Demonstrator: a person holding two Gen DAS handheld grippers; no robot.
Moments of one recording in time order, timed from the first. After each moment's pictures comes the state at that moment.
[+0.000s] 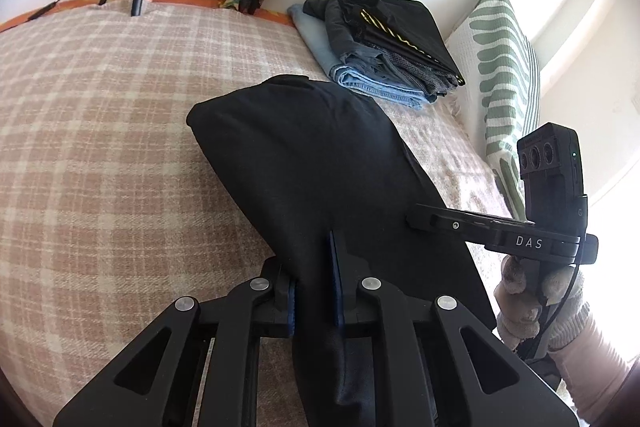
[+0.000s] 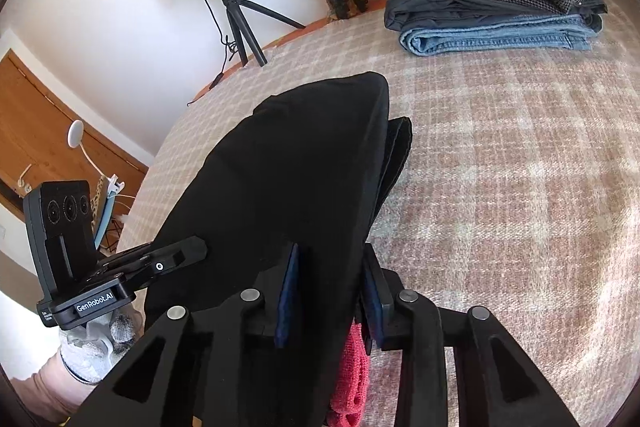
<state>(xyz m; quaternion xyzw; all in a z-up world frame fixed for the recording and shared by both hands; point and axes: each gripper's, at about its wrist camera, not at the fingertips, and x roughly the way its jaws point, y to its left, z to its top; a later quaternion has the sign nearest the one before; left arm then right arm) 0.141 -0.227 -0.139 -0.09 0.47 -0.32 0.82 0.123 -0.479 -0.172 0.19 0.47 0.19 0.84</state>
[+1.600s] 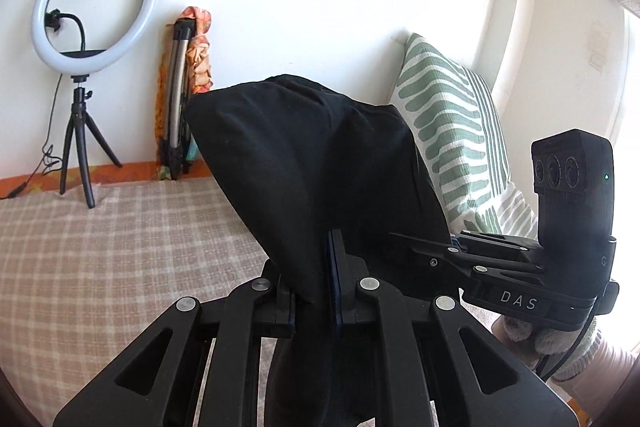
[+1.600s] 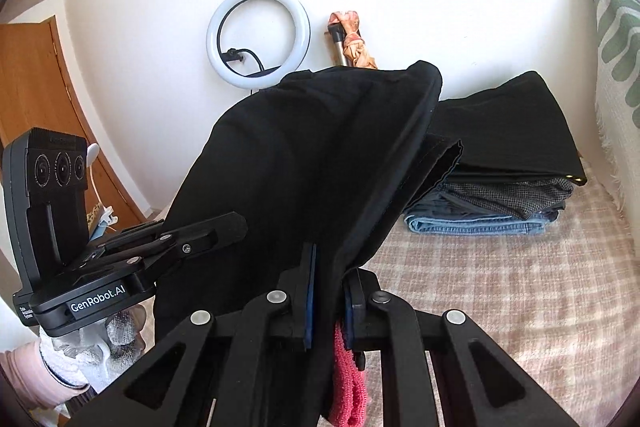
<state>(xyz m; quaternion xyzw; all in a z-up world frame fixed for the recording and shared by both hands) 0.154 -0.298 -0.011 -0.02 0.29 -0.37 0.88 0.100 -0.484 -0.025 0.10 0.29 0.16 0.94</state>
